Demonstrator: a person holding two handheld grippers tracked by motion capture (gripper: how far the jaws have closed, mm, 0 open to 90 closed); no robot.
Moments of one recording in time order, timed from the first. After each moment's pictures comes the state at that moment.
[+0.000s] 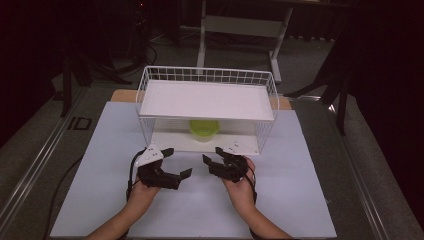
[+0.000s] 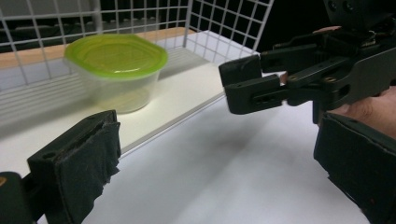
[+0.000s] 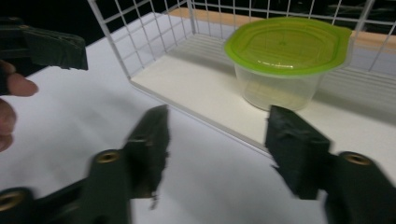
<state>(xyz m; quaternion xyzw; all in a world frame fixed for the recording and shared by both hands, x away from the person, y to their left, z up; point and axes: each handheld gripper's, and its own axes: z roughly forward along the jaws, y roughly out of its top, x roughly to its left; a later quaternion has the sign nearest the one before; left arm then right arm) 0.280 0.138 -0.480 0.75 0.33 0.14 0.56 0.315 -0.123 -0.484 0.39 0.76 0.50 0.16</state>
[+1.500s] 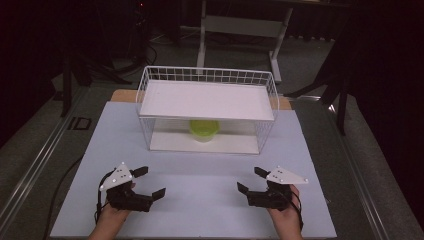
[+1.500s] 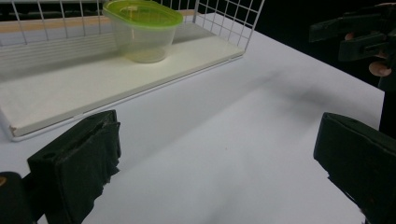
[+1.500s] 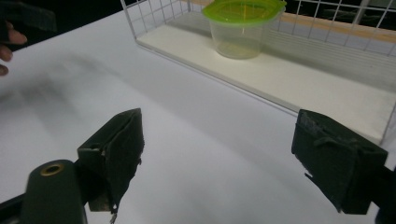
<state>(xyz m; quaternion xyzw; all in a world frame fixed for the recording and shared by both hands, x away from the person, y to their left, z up) 0.226 0.201 -0.498 0.74 0.36 0.13 0.55 0.250 -0.228 -0.481 0.36 0.77 0.50 0.16</state>
